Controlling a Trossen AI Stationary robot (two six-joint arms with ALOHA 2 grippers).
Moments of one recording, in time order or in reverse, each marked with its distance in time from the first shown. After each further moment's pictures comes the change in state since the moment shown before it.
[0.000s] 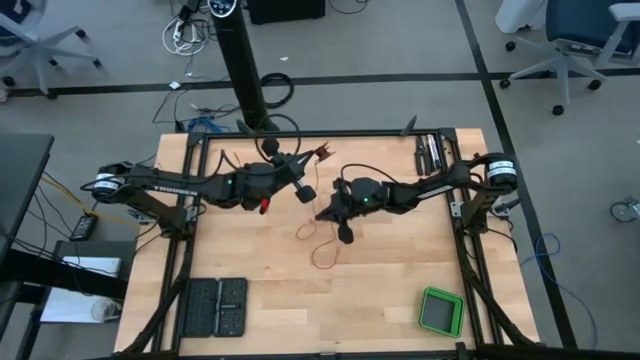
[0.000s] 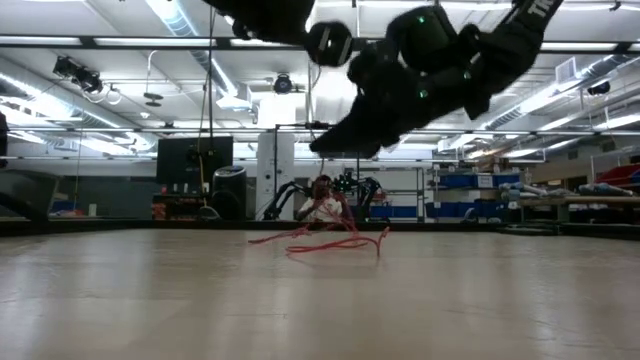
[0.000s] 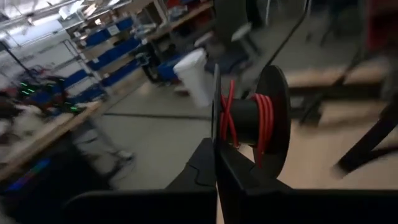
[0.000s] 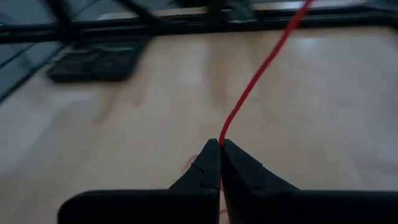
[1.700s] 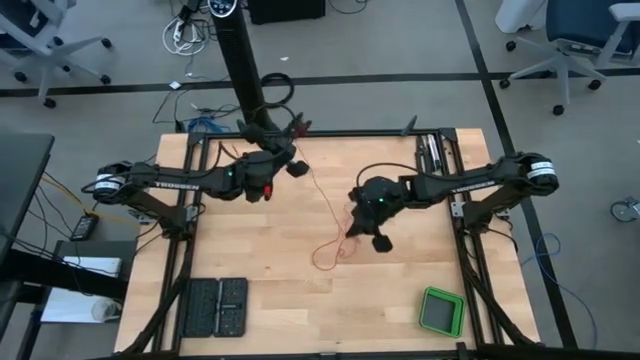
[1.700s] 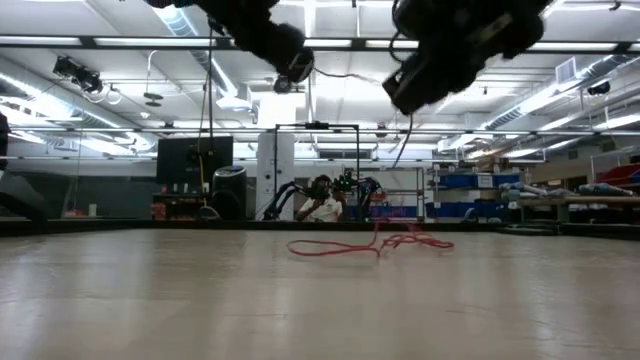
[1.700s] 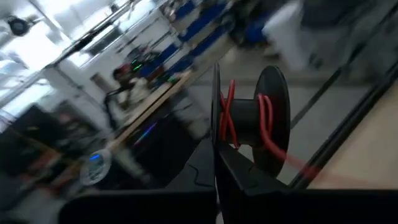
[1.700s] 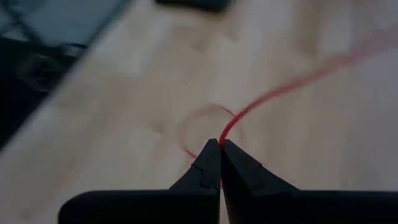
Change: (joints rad) left arm 0.093 0.000 0.000 0.026 -0.336 0.193; right arm 0.072 -0.316 0.064 -0.678 -0.186 -0.192
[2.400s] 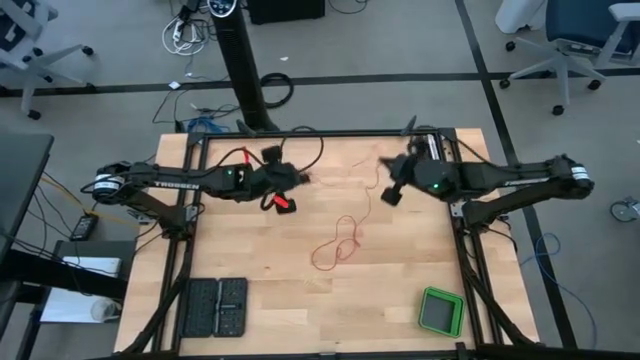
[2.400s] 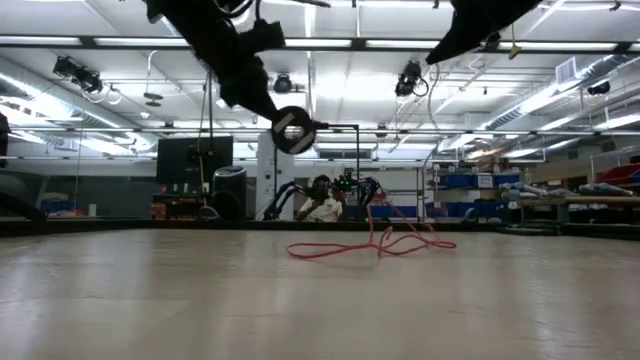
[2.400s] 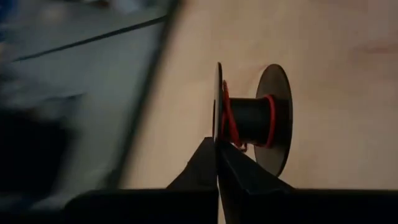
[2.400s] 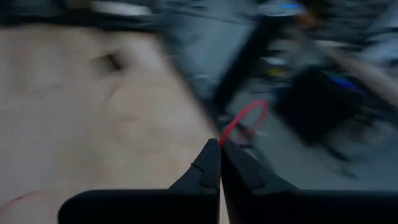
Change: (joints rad) left arm 0.003 0.000 -0.001 -0.594 0.658 -0.274; right arm 0.032 -0.426 0.000 -0.211 1.134 0.122
